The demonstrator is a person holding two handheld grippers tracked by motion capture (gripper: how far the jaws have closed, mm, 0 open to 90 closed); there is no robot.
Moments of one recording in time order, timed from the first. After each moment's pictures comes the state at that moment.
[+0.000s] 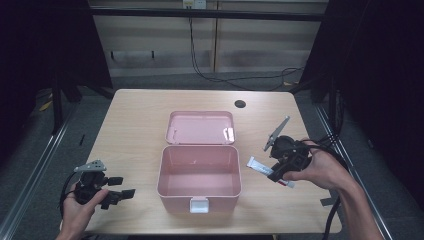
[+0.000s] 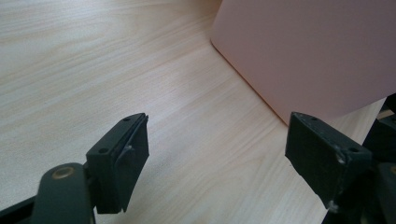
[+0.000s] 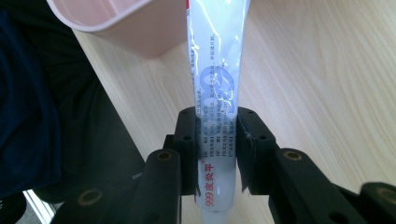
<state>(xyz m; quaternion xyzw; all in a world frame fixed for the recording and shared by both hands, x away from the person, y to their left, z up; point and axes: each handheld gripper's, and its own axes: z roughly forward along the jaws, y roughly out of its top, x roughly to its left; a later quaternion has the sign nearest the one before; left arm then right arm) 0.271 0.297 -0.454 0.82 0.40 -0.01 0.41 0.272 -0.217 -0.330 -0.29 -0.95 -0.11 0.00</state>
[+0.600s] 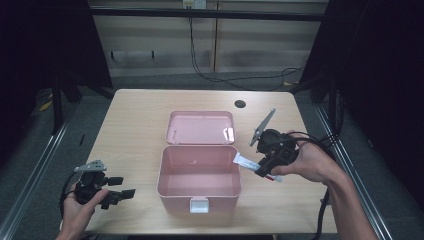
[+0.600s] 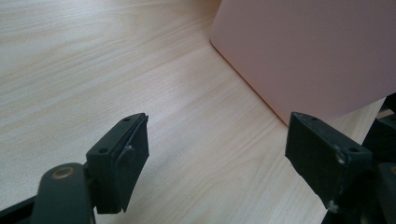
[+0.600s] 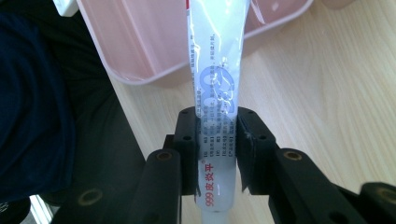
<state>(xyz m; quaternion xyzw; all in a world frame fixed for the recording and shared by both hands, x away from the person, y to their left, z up) 0.271 0.297 -0.454 0.82 0.40 -0.01 0.41 0.279 -0.183 -0.310 -0.25 -0.96 -0.13 0.00</state>
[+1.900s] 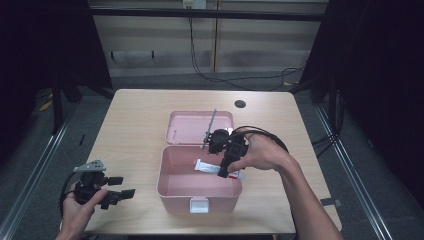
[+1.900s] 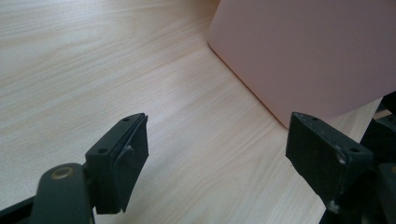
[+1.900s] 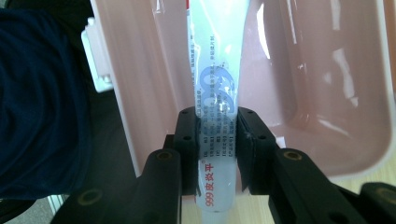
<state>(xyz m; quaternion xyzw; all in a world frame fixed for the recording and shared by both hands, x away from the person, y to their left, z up) 0.270 0.297 -0.453 0.82 0.39 -0.01 0.41 0.308 -0.082 -0.325 -0.16 -0.98 -0.09 0.05</state>
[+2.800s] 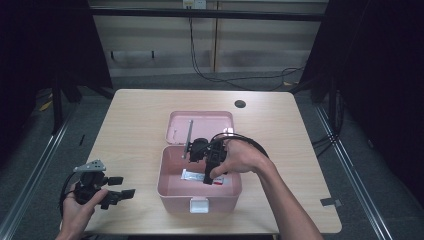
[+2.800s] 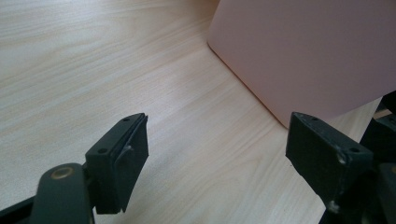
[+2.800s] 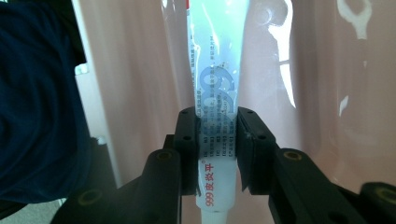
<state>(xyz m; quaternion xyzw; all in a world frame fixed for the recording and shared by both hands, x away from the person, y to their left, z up) 0.270 0.297 -0.453 0.82 0.39 -0.01 0.41 0.315 -0.039 -0.358 -0.12 -0.99 -0.06 0.08</state>
